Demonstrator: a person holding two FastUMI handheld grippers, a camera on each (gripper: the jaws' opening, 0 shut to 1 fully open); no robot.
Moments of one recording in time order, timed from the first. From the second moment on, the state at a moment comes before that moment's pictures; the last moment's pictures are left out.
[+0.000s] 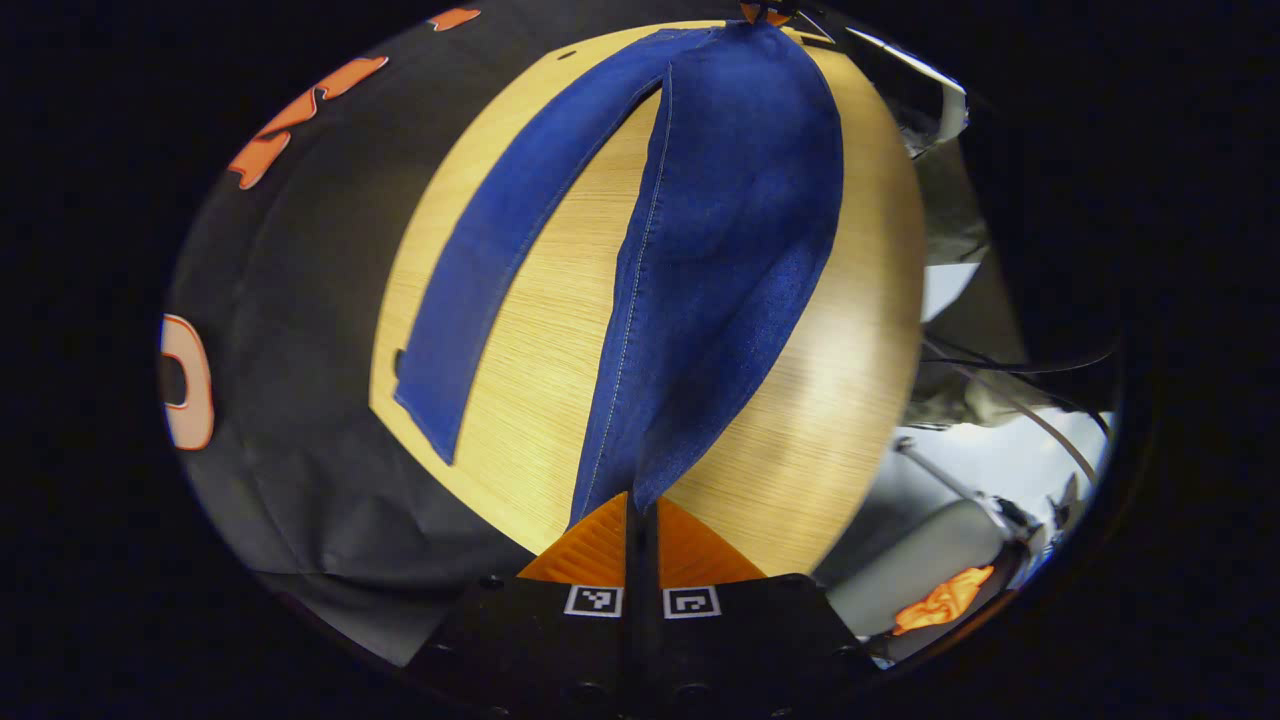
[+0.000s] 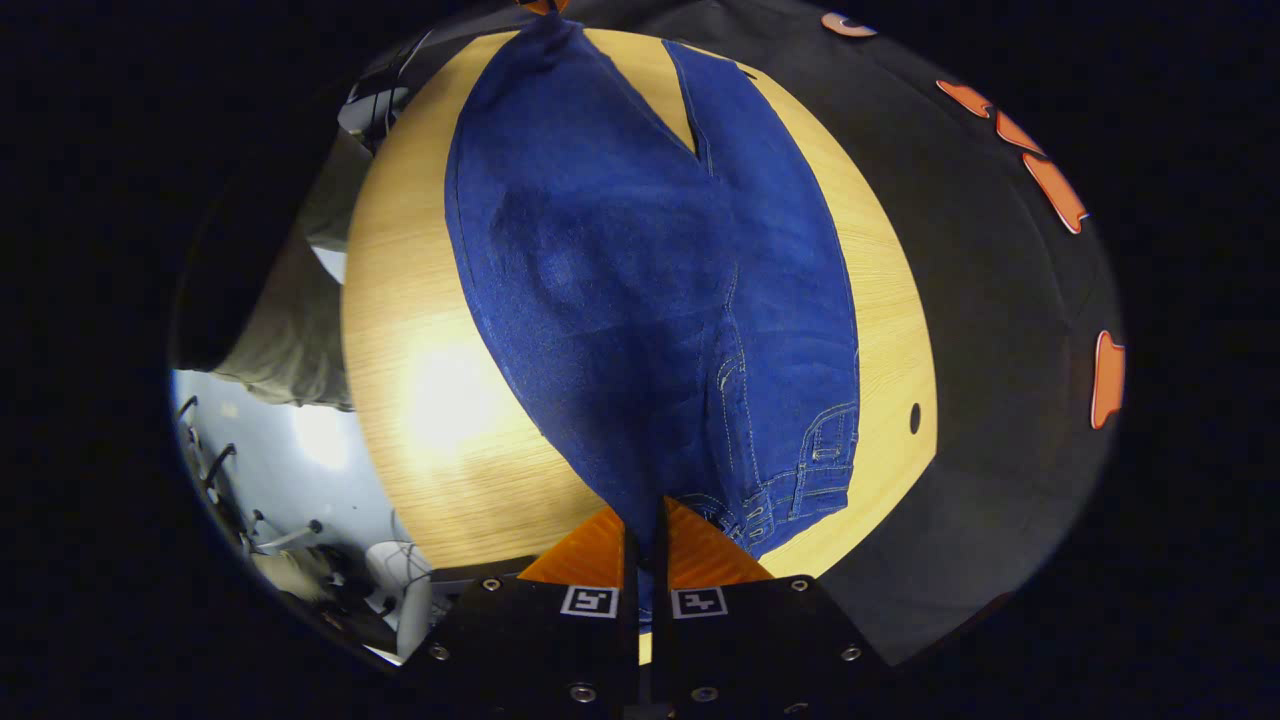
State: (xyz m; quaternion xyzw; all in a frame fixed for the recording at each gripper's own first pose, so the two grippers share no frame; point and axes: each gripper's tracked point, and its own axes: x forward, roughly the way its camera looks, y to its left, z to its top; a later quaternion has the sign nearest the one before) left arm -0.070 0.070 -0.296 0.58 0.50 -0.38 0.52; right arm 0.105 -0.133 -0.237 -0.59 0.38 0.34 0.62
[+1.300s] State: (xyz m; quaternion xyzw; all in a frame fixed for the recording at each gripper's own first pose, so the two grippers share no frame) left arm 0.345 -0.011 -0.395 0.50 0.57 -0.39 0.52; right arm 0.384 -0.147 -0.239 -0.31 0.53 0.27 0.74
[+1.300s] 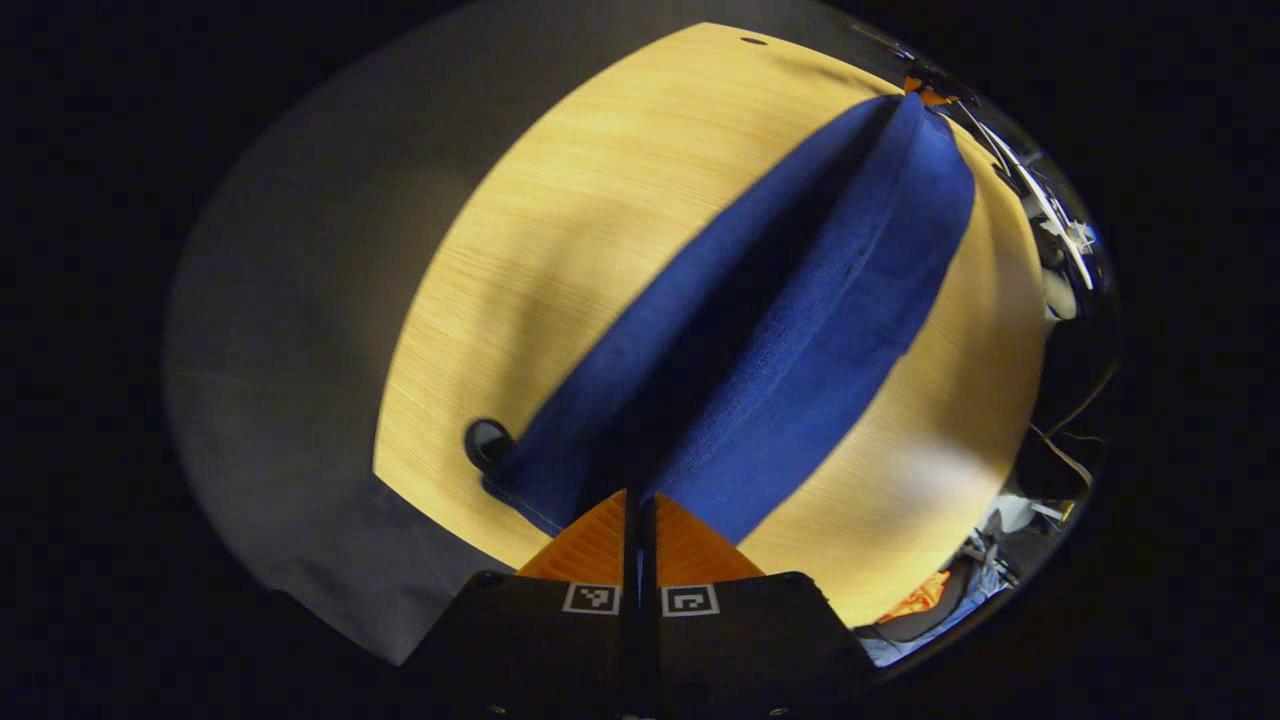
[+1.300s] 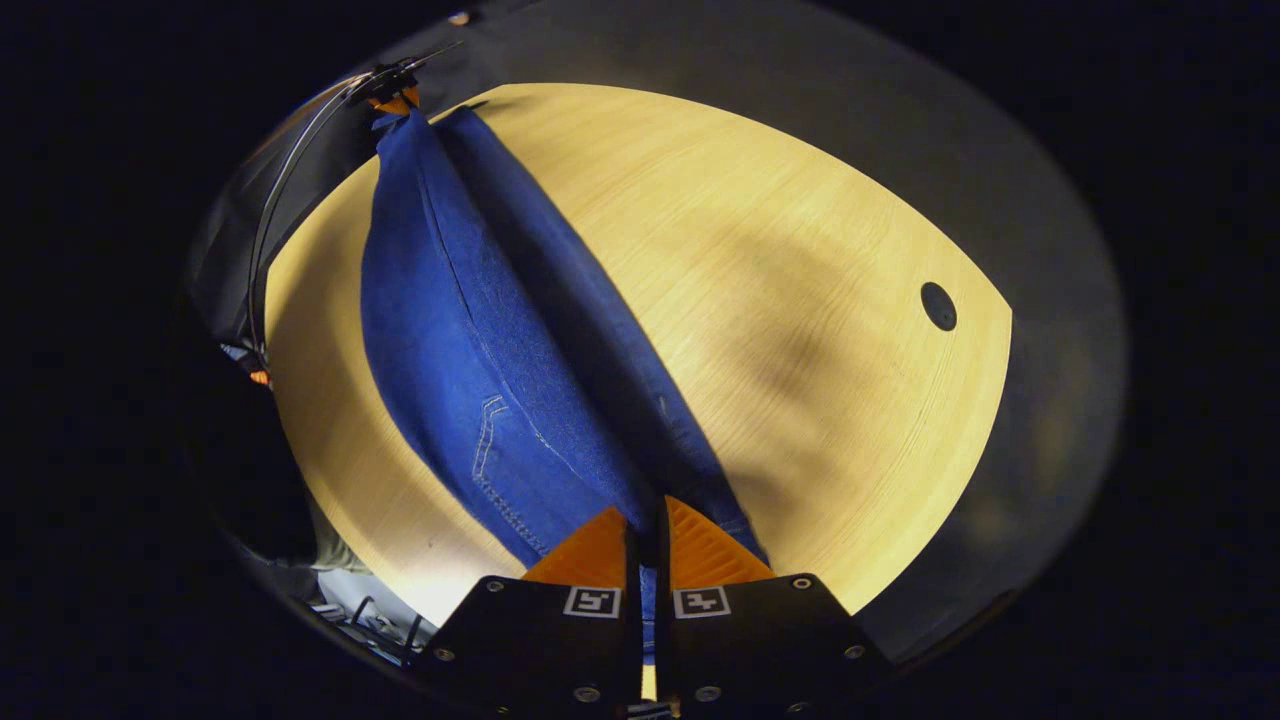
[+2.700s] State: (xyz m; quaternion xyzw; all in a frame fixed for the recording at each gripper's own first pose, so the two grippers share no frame) left arm 0.358 -0.149 -0.229 0.24 0.17 -0.08 0.95; right arm 0.532 -0.207 -0.111 0.19 0.15 -0.07 0.97
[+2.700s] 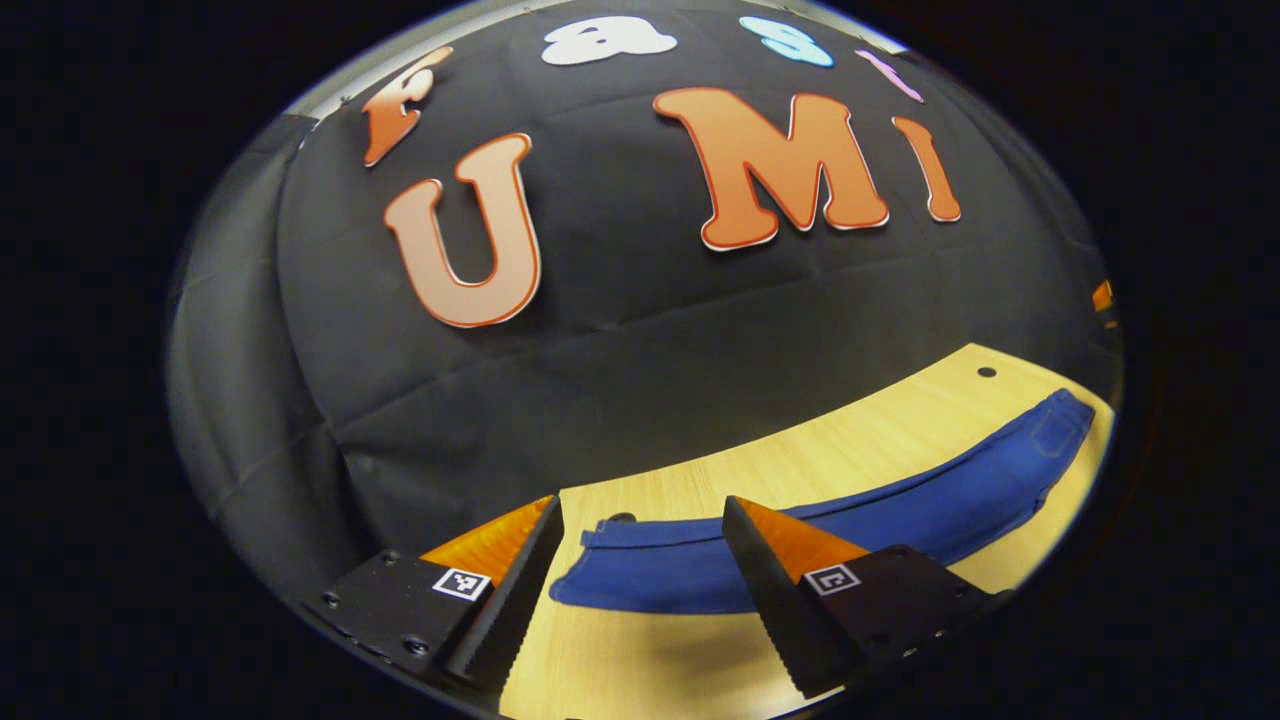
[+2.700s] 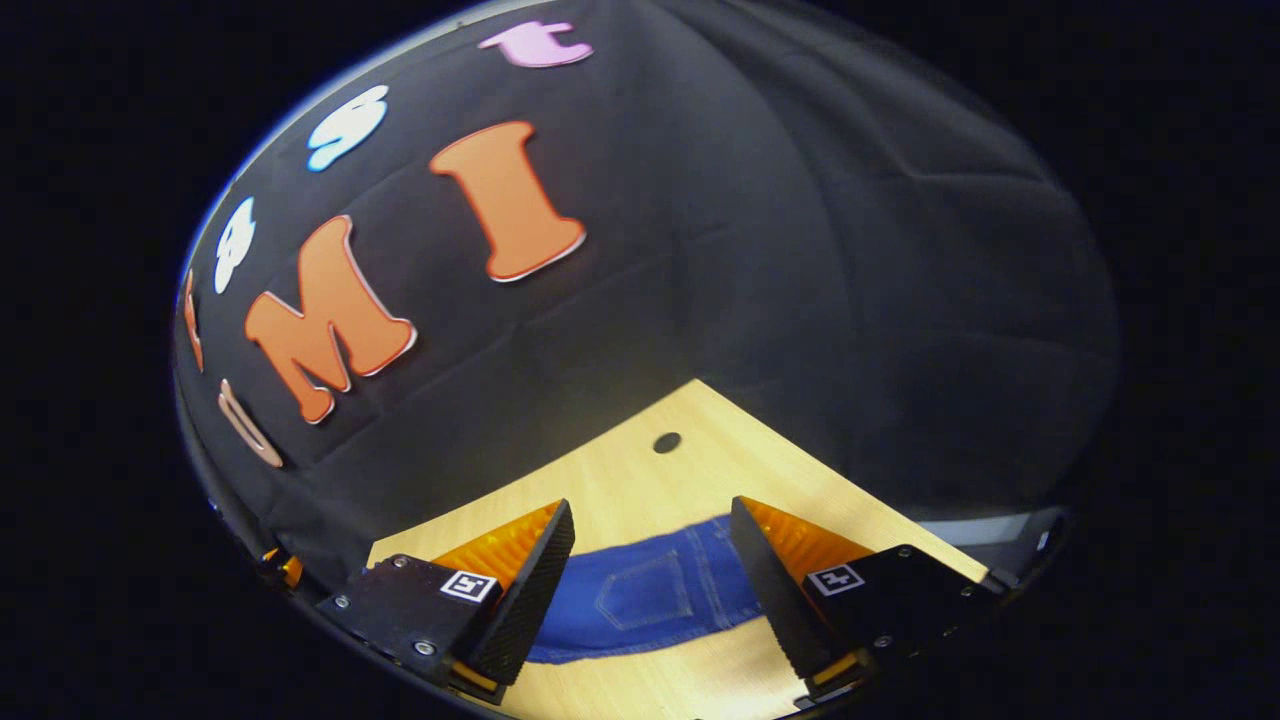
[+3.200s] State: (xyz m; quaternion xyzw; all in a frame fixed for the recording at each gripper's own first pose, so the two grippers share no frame) left arm 0.290 -0.199 -0.239 0.21 0.15 -0.09 0.96; right arm 0.541 -0.237 -0.262 0.24 0.26 -0.10 0.93
